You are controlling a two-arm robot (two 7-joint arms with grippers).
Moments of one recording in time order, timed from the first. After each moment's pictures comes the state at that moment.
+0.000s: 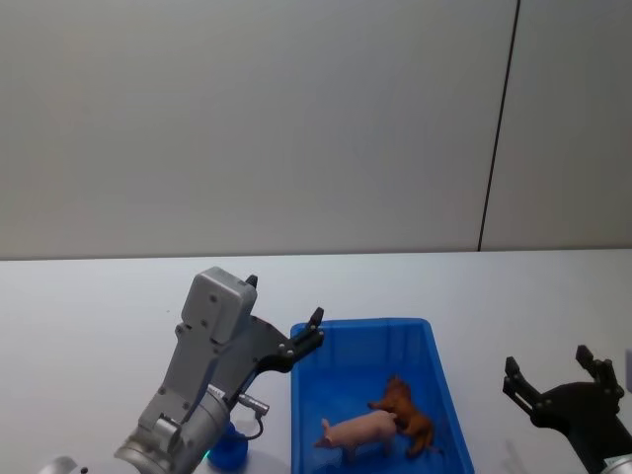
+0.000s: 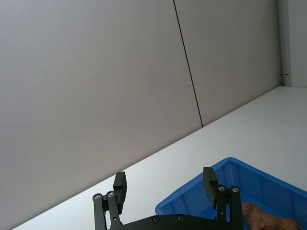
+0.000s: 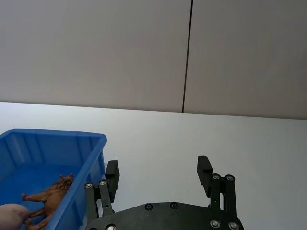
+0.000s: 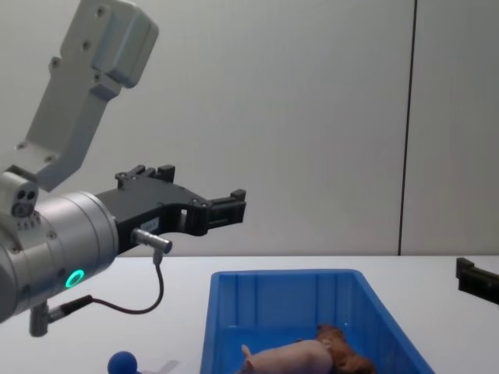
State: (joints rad) left arm -0.23 0.39 0.45 -1.63 -0.20 0.05 -0.01; right arm -0.03 0.25 -0.21 -1.63 0.21 -0.01 -0.06
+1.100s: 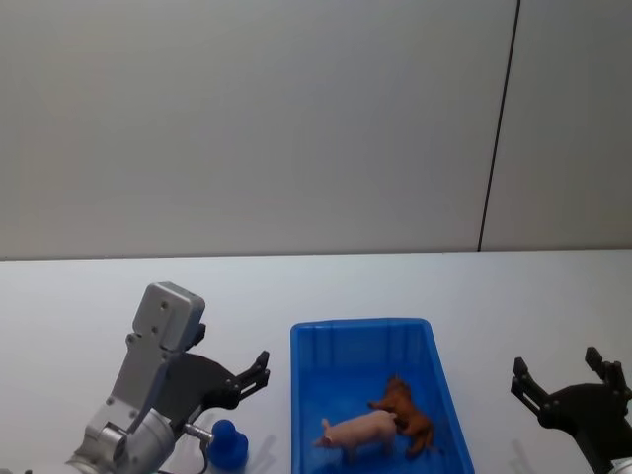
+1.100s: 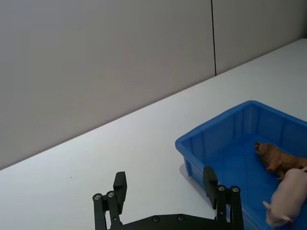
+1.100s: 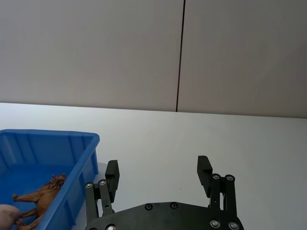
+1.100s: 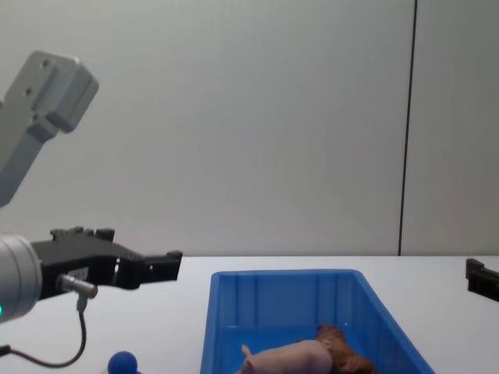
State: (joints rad) left arm -0.18 0.47 0.38 -1.67 -0.32 0.25 -0.03; right arm -0.04 0.25 -0.21 -1.64 0.21 -0.01 -0.08
